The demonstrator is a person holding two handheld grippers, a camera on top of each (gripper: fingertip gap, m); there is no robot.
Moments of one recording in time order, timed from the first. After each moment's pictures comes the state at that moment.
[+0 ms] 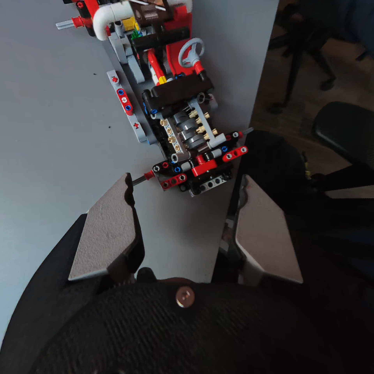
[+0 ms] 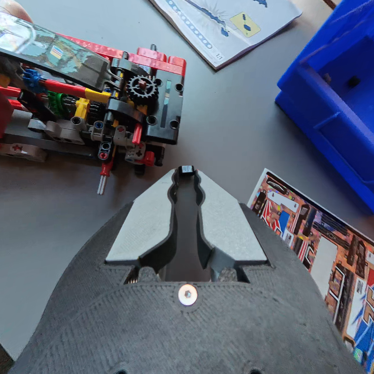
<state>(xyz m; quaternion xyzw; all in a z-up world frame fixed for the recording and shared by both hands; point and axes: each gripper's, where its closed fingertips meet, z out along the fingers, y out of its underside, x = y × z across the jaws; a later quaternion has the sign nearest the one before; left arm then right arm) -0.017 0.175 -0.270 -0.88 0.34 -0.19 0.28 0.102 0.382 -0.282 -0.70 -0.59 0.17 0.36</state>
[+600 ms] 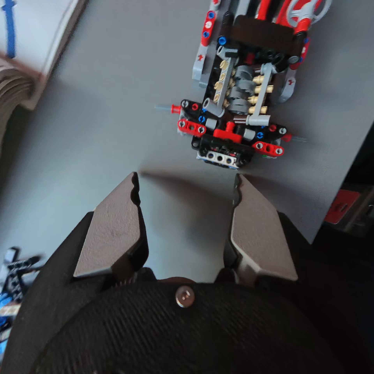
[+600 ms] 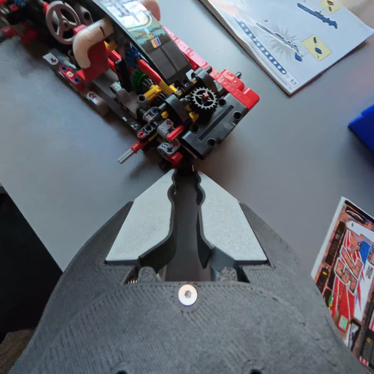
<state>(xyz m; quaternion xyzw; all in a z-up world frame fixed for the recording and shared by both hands) -0.163 0.192 -0.282 -0.92 0.29 -0.08 0.26 0.059 0.304 -0.282 -0.69 -0.60 0.21 0.34</state>
